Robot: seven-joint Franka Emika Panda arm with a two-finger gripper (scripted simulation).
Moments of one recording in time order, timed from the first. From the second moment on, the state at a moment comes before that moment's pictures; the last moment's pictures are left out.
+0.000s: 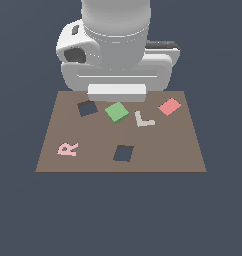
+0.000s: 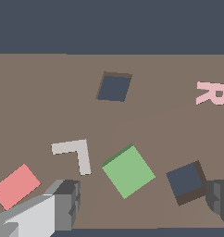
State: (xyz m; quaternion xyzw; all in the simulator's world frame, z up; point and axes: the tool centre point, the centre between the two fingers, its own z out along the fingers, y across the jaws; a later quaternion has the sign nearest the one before) arm -0.005 -0.007 0.157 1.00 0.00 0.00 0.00
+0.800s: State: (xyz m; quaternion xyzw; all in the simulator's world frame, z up) arm -0.014 -0.006 0.134 1.00 0.06 0.00 0.00
